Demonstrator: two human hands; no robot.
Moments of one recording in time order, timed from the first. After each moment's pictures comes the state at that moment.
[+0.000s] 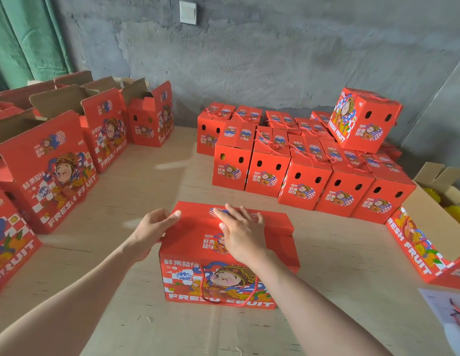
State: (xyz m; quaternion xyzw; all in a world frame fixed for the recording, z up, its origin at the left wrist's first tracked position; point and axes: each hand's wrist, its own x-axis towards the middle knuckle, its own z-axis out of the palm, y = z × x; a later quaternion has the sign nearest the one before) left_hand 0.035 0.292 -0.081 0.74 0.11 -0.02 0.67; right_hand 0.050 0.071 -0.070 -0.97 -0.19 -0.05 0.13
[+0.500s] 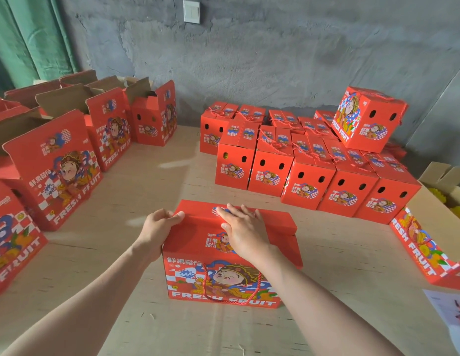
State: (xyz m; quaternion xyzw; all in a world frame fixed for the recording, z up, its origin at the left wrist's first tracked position) left_hand 0.028 0.278 -0.079 0.66 0.20 0.03 0.72; right_hand 0.055 0.072 -0.065 -0.97 -0.20 -0.02 0.13
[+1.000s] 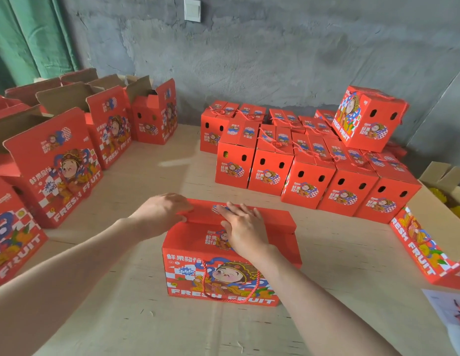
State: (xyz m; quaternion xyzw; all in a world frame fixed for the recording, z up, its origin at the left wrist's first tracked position) left_hand 0.042 0.302 -0.040 0.96 -0.22 0.11 0.11; right_hand 0.052 0.070 -0.066 -0.97 -0.21 -0.06 0.14
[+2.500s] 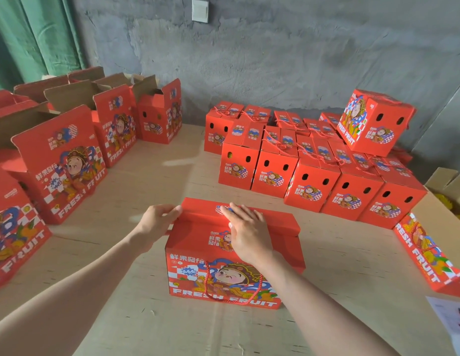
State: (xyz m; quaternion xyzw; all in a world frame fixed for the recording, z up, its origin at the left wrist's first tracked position) left_hand 0.029 0.291 -0.067 0.77 0.12 0.01 0.63; right_hand 0.052 0.066 -0.079 -0.95 -0.24 -0.11 0.15
